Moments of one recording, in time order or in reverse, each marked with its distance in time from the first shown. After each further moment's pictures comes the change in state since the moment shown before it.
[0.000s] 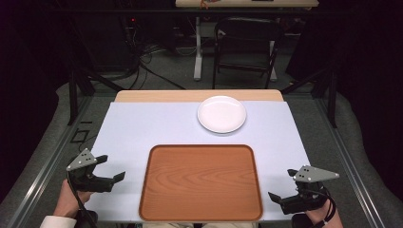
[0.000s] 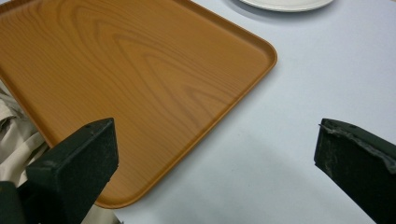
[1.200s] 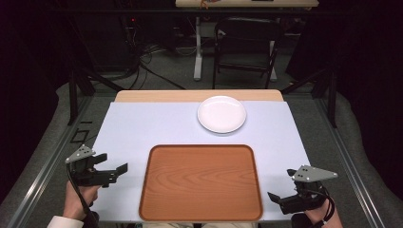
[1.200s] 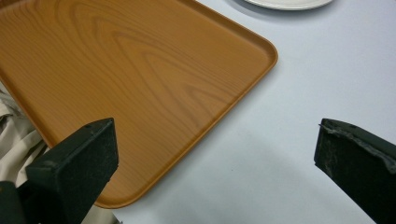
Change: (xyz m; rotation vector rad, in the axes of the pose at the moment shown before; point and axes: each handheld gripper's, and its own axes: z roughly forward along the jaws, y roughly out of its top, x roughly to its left) left arm -0.013 0.017 0.001 -0.069 0.057 -0.258; right arm 0.001 0.001 0.002 0.014 -0.003 -0.003
